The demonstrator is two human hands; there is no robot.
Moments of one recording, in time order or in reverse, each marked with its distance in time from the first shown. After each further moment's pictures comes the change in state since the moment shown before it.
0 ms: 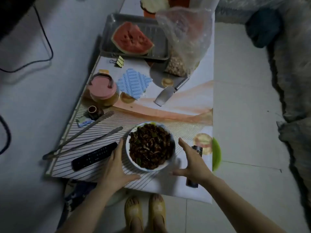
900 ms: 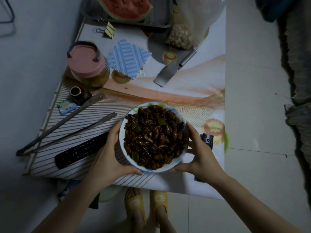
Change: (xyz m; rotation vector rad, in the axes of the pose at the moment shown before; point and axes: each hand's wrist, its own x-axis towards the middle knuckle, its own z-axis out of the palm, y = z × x) left_hand 0.032 -0.023 0.008 -0.415 -0.051 0.278; right_hand 0.010 -0.003 0.019 0.389 0.133 -0.198
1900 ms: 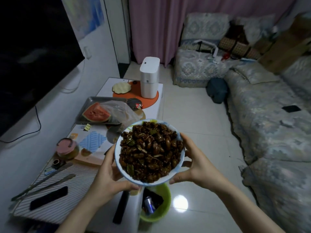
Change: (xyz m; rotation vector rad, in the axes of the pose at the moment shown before) left_hand -0.038 0.416 0.203 -0.244 0.091 0.302; right_hand -0.173 -0.196 -0.413 0.089 -0.012 -0.230
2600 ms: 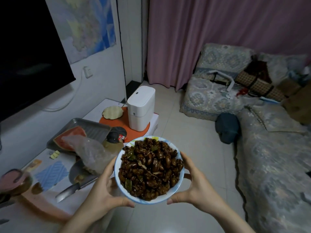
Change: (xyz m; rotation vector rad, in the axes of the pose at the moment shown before) left_hand 0.263 0.027 0.161 0.014 0.186 -0.017; right_hand 0.183 0.067 -0.281 -0.099 -0.146 -0.076
